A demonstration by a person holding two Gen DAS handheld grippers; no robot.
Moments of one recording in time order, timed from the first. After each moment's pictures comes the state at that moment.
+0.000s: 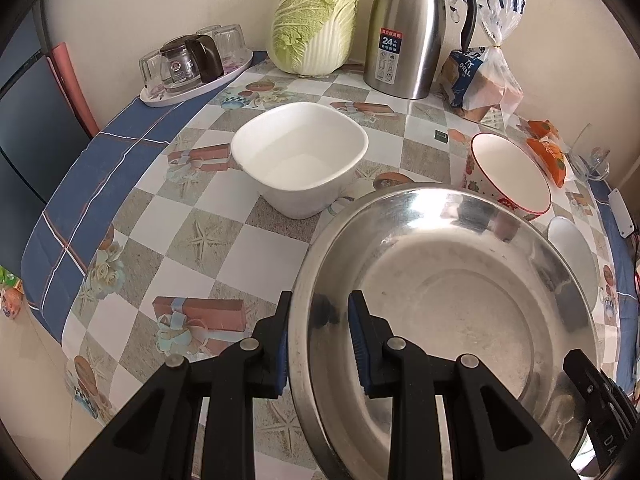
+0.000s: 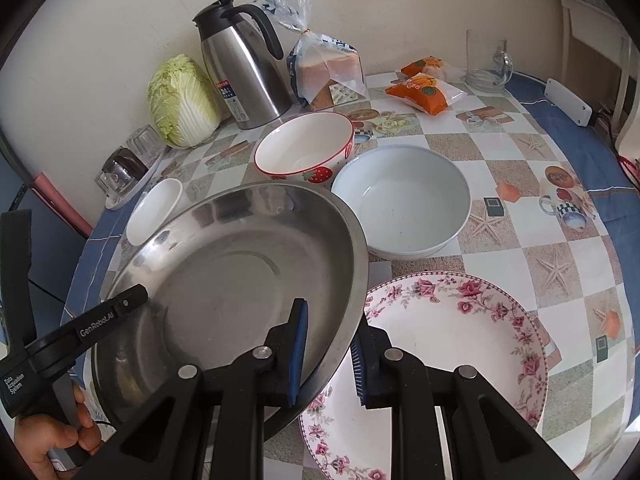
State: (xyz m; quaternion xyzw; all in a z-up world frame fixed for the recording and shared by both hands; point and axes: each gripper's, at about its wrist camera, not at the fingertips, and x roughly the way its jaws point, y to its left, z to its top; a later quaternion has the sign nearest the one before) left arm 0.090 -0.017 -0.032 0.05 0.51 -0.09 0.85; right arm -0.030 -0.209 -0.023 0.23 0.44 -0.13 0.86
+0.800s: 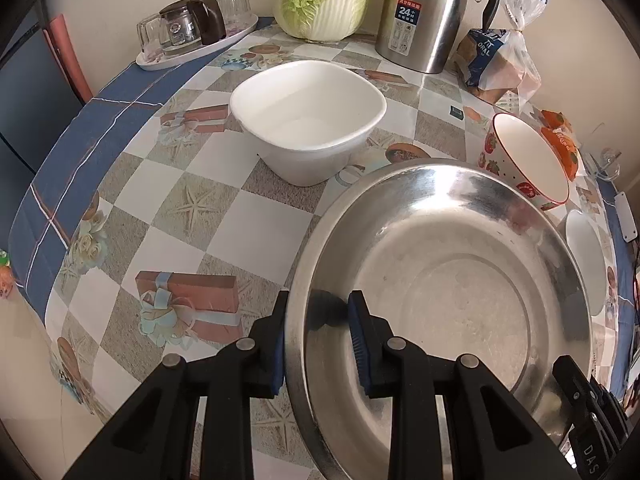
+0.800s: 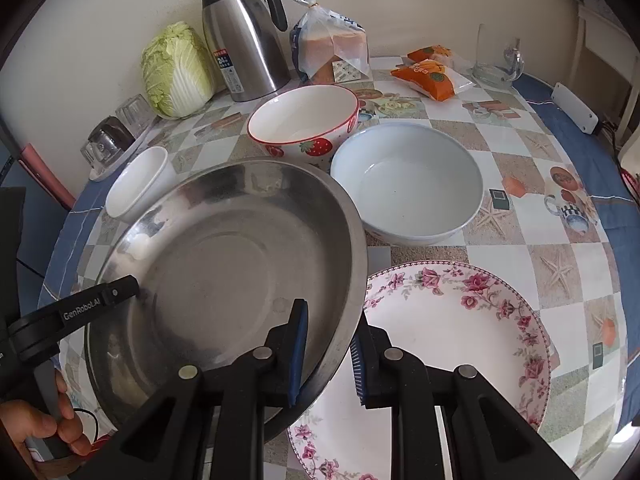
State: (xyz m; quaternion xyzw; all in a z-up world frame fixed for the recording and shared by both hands) left arm 0.102 -0.010 -0.055 0.03 0.56 -0.08 0.83; right arm -0.018 -0.198 -0.040 0.19 0.48 -0.14 0.84
